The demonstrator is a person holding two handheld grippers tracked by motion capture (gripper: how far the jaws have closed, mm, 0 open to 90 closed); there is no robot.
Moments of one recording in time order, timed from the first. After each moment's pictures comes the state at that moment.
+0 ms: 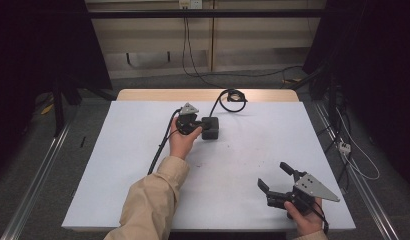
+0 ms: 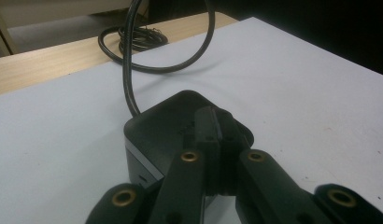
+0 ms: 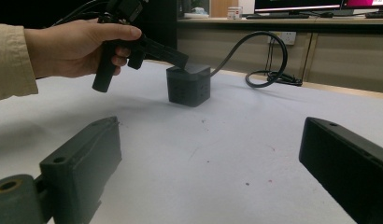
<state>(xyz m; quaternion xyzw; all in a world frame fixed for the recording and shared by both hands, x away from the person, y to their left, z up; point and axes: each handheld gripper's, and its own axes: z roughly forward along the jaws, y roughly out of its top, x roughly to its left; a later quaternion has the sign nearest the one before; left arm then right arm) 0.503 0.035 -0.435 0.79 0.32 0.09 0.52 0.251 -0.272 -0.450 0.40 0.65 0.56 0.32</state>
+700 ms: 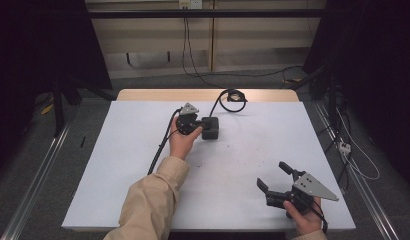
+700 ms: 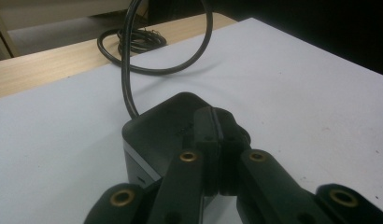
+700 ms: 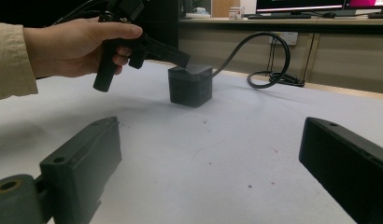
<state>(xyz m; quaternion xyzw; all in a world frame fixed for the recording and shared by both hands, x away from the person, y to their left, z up) 0.500 0.034 -0.431 0.79 0.31 0.09 0.52 0.253 -0.270 -0.450 0.40 0.65 0.57 0.31</state>
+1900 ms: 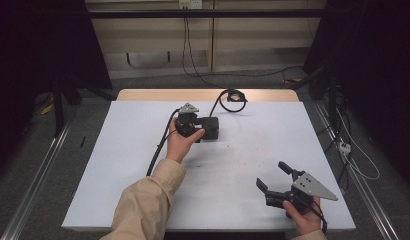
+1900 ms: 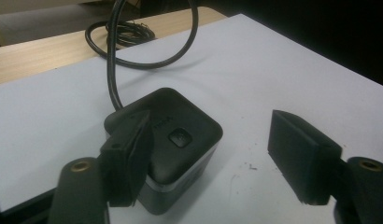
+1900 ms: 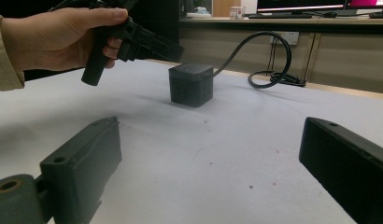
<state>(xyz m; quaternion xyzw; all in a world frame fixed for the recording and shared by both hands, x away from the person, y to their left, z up) 0.489 0.036 -0.417 0.80 0.32 0.07 0.51 0.253 -0.269 -0.450 0.40 0.65 0.57 0.31</state>
